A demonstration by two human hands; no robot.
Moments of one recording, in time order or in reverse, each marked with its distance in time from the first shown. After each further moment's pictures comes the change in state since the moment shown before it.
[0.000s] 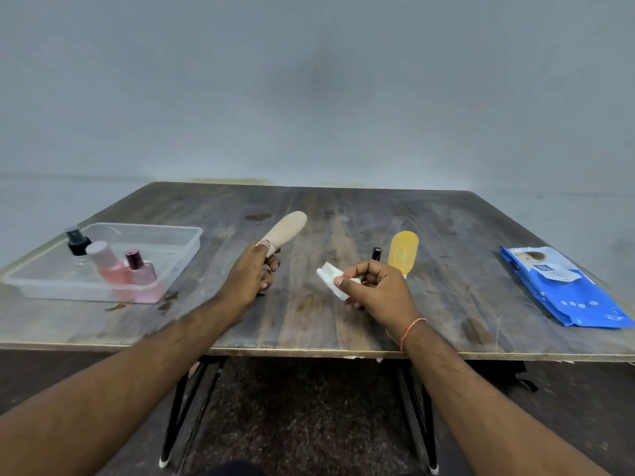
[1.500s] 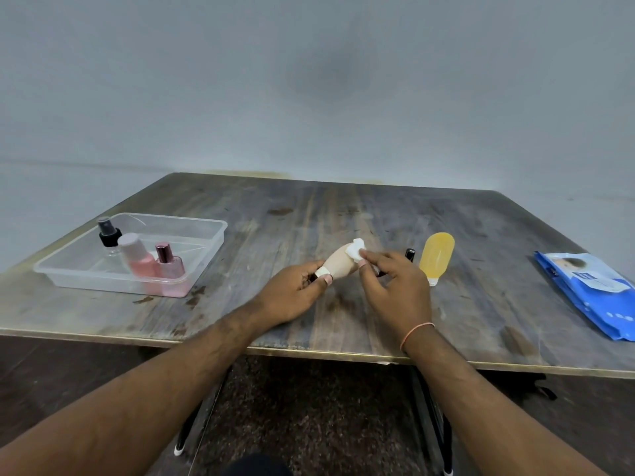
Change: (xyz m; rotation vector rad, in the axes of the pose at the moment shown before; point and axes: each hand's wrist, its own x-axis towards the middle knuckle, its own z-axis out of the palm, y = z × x) left_hand -0.016 -0.006 -0.003 0.639 -0.330 0.261; right_hand 0.017 0.014 0.035 -0.505 0.267 -0.443
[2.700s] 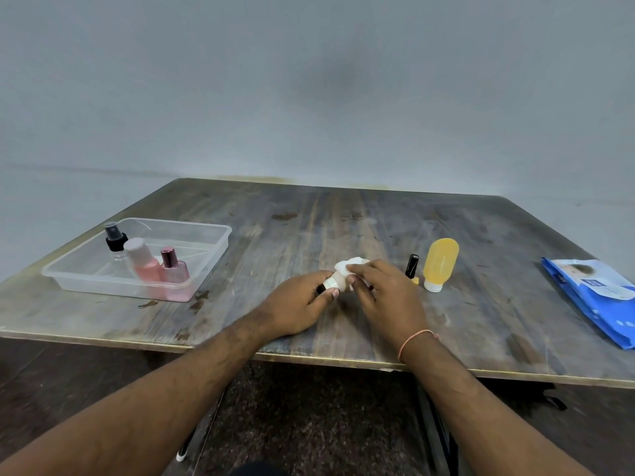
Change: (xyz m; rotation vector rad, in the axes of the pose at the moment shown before) left_hand -0.003 0.000 0.005 0.156 -0.017 0.085; right_hand 0.000 0.004 0.011 -0.205 -0.187 -0.205
